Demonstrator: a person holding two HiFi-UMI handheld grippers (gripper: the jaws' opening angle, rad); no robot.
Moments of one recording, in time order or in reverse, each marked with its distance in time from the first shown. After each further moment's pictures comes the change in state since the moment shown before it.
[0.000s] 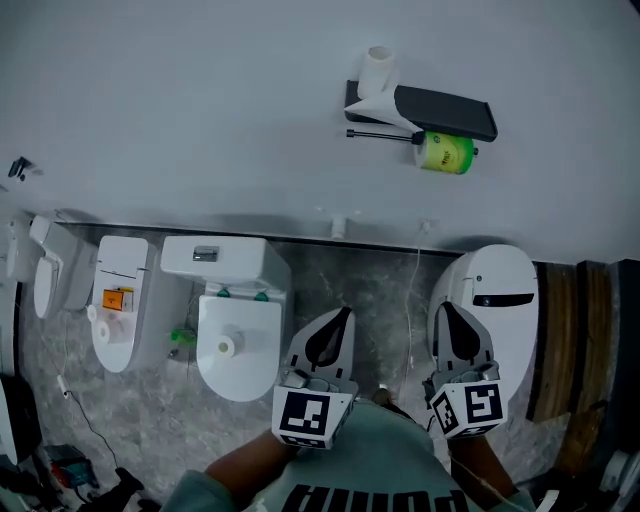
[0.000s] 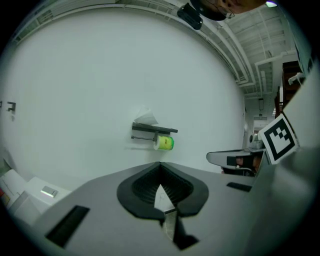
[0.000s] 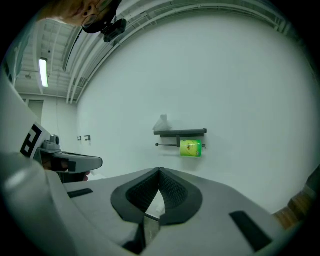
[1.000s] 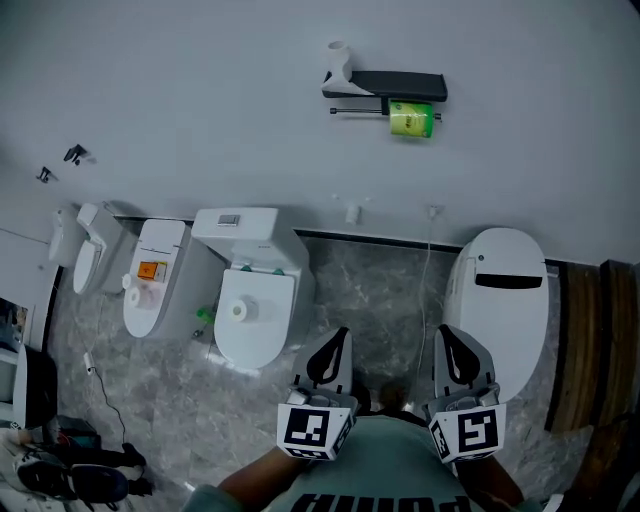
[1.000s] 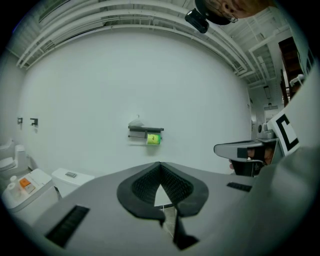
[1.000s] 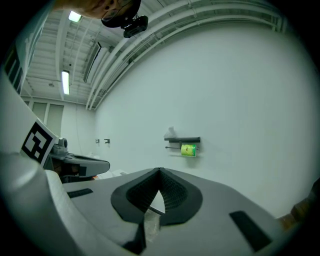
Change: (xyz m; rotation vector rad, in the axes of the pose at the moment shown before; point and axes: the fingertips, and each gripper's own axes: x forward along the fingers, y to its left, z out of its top) left arm -0.125 -0.160 -0.062 0.064 0.011 0.173; right arm -0.202 -0.020 -0.031 -0.067 -0.080 0.157
